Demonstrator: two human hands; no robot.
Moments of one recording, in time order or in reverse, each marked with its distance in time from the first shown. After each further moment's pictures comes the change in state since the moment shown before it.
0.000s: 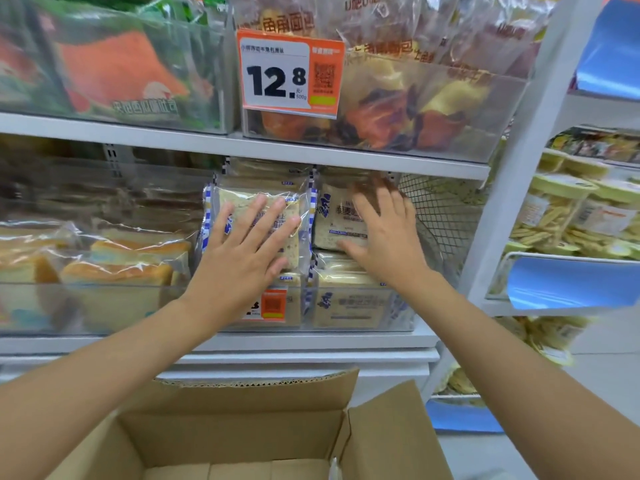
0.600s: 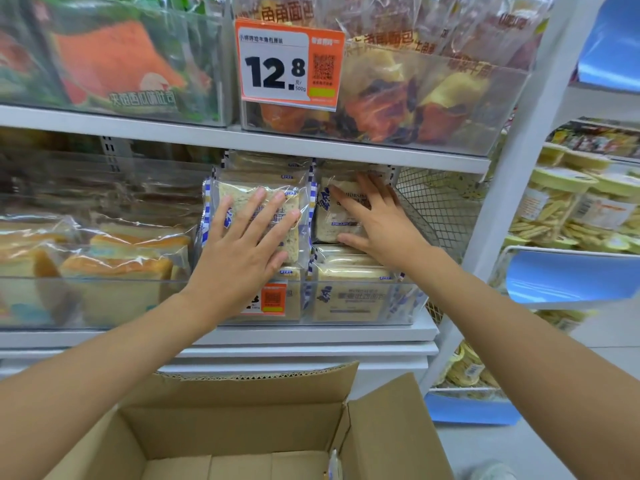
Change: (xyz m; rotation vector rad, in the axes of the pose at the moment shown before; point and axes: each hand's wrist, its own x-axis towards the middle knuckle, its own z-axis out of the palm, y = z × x) left_hand 0.000 0.001 0.000 -0.036 -0.018 -0.001; right_hand 0.019 0.018 0.004 0.053 -0.222 -0.165
